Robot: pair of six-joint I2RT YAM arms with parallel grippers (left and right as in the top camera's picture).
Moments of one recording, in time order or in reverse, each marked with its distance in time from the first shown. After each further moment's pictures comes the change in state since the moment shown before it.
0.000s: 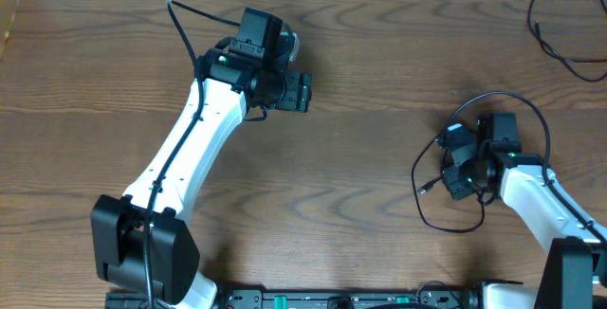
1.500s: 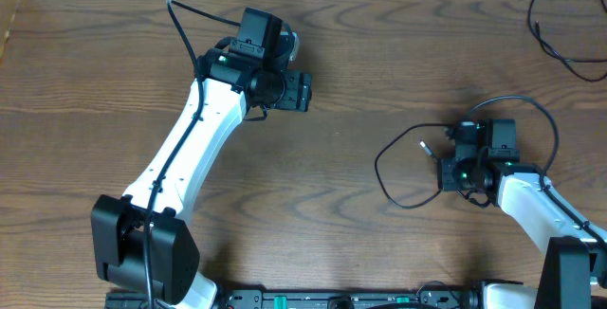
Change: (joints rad) left arm 0.000 0.000 0.000 0.004 0.000 -0.008; right arm 0.000 -0.003 -0.070 0.176 -0.082 0.409
